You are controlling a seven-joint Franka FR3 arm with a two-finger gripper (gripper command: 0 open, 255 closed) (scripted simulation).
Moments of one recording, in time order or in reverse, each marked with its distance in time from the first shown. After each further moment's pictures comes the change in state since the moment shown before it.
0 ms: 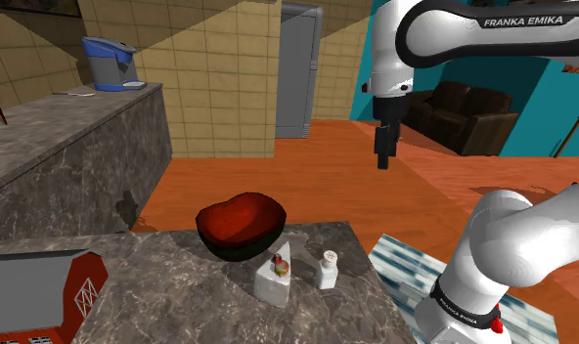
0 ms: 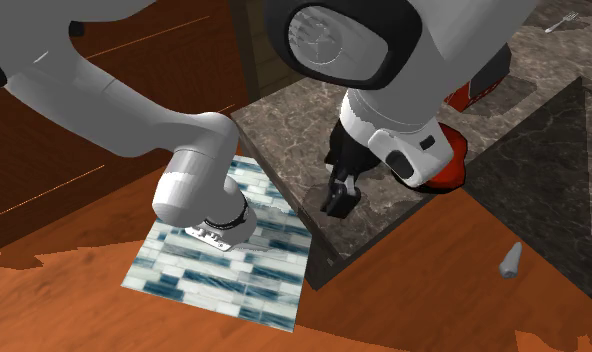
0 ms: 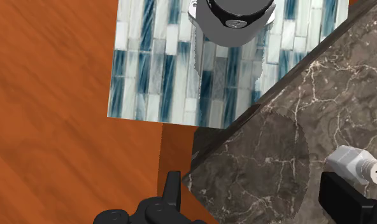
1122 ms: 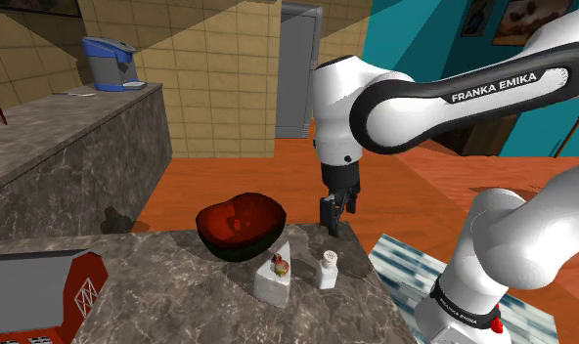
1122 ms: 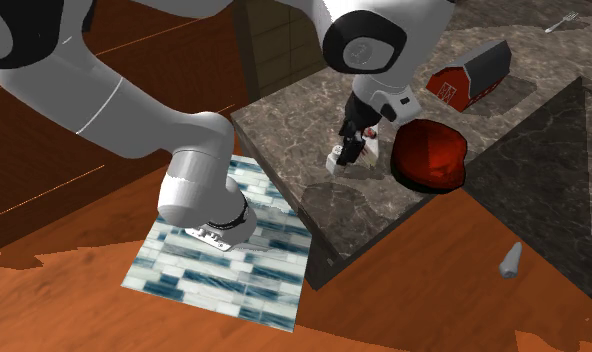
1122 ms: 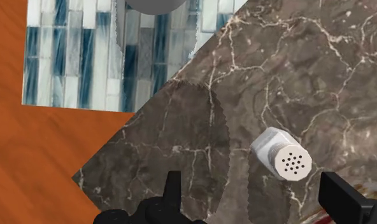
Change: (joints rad) arm 0.118 0.184 0.345 -0.128 0.200 0.321 0.378
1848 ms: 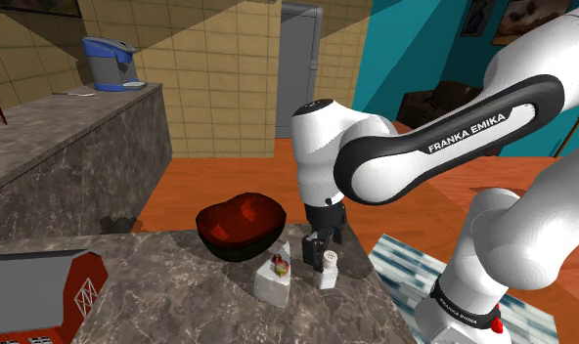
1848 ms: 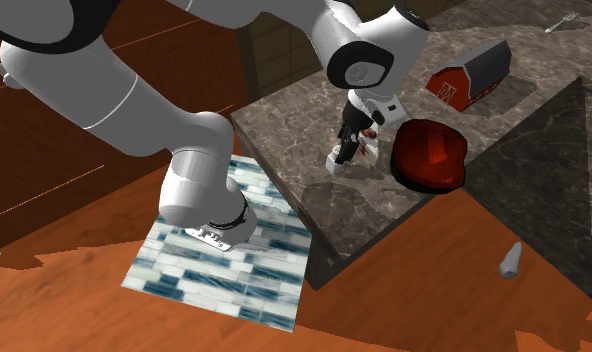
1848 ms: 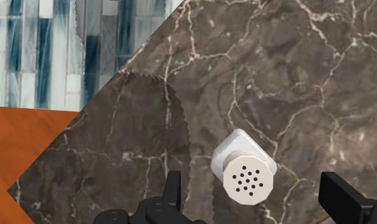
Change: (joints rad) arm 0.023 0.150 0.121 -0.045 0.030 0.196 0.127
